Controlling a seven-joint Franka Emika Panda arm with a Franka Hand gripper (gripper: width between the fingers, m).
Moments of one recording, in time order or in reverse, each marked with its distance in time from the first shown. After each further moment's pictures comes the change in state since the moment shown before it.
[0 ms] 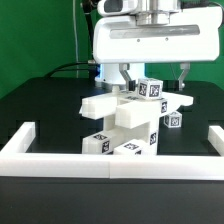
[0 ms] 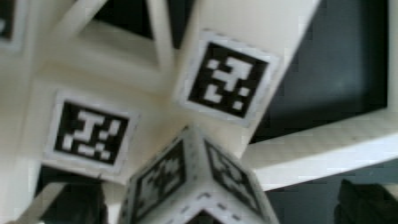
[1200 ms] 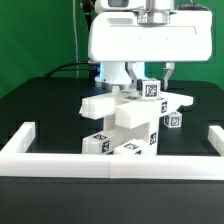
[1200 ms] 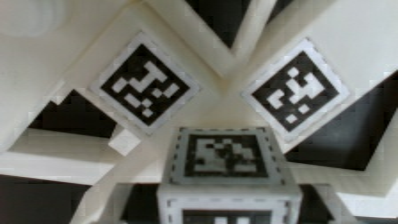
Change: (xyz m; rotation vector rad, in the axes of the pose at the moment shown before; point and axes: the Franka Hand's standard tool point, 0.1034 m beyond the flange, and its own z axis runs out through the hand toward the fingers) arm 0.001 0.008 0.000 -0.012 -0.002 -0.320
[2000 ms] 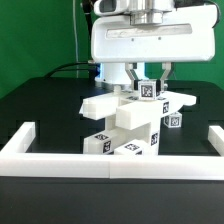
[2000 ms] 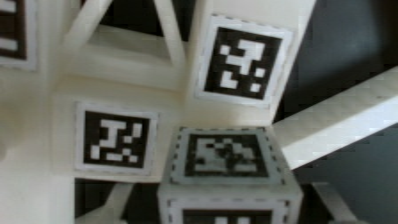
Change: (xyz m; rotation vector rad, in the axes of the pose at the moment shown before) arm 0.001 0.001 0.001 0.014 0.011 0.759
